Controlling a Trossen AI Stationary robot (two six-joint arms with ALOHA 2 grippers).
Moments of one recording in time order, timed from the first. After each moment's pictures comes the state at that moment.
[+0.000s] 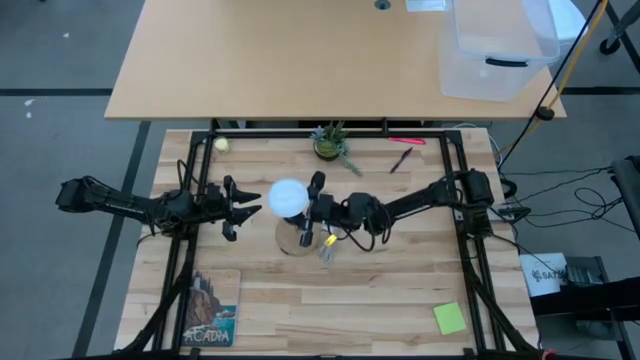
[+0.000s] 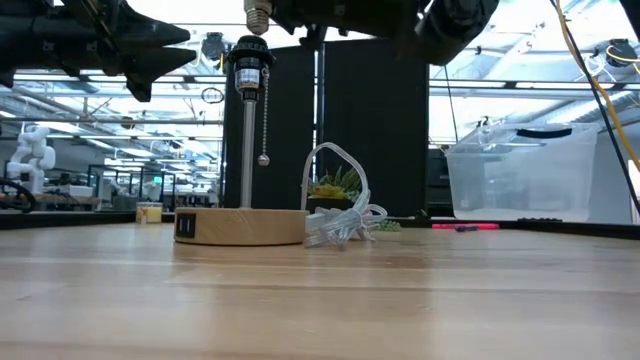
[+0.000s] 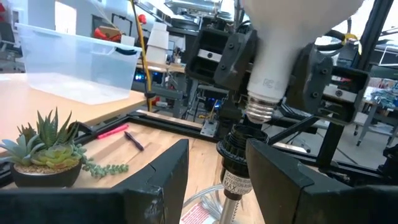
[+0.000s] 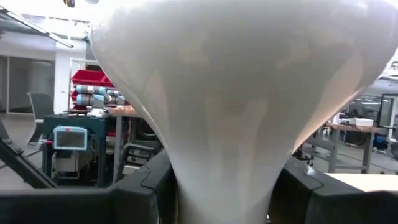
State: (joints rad) left arm -0.12 0.50 0.10 0.54 -0.25 -0.15; right arm 0.08 1.96 1.18 1.13 0.22 -0.14
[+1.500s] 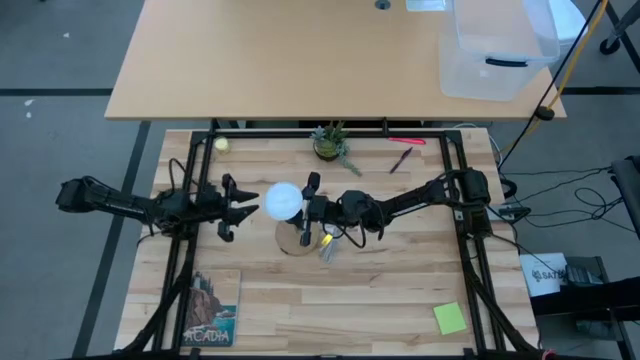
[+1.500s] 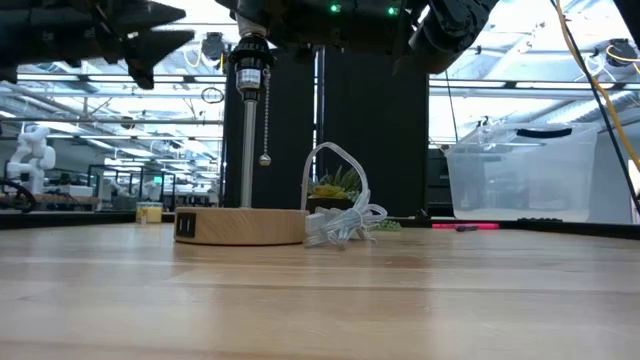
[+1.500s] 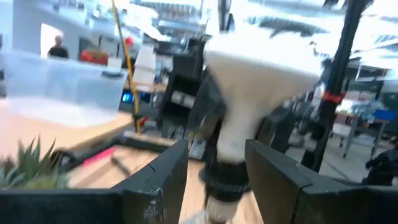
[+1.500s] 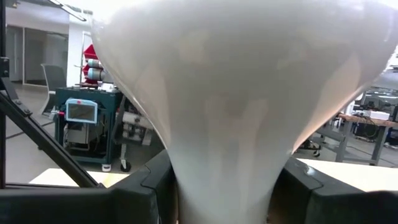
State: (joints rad) left arm -0.12 0.50 0.10 0.65 -0.20 -0.11; right arm 0.05 1.98 1.18 1.05 0.15 -0.17
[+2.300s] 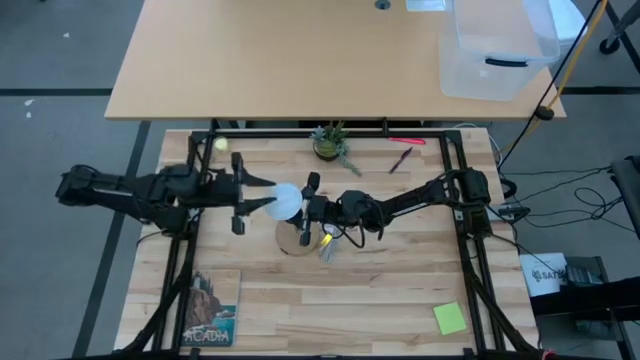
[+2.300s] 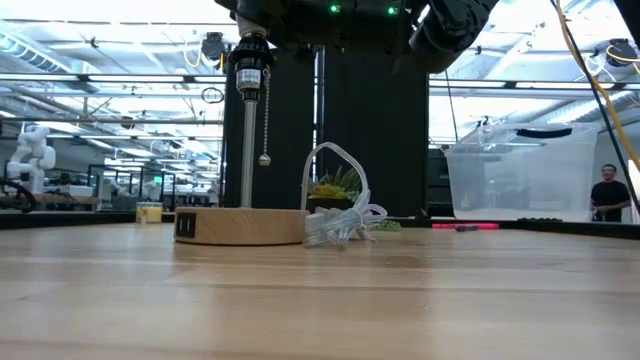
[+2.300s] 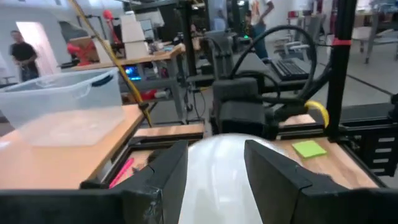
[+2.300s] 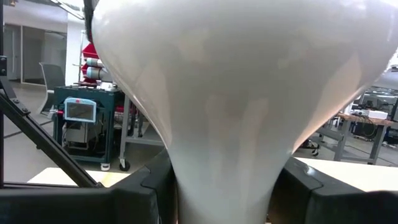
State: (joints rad) left arm -0.11 0.83 0.81 0.00 -0.17 0.14; right arm 0.05 1.98 1.18 1.04 0.16 -0.17
